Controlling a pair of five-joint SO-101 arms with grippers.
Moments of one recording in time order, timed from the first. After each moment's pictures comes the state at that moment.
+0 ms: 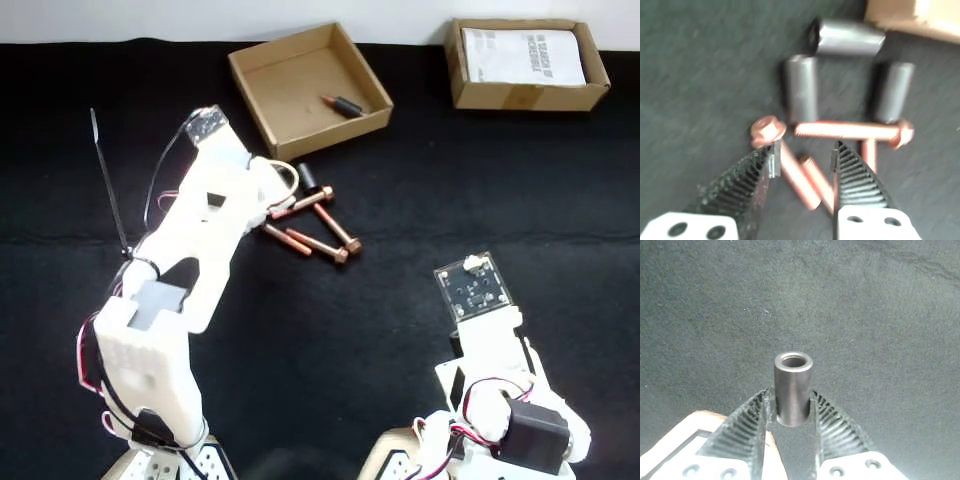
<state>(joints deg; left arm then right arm) 8.2 26.0 0.0 60.0 52.2 6.6 -82.4 51.3 98.6 33.4</state>
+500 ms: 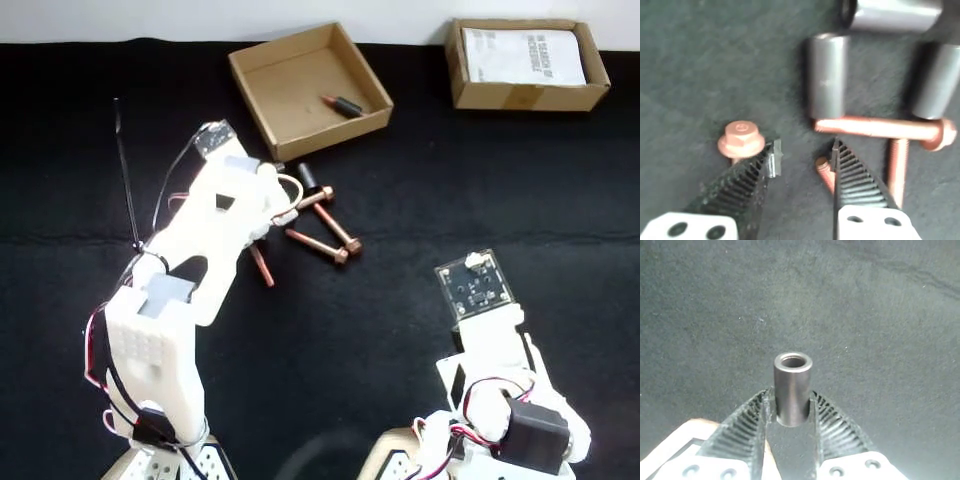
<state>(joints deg) 8.1 27.5 -0.7 63.7 52.2 6.6 -82.4 51.3 96.6 33.4</state>
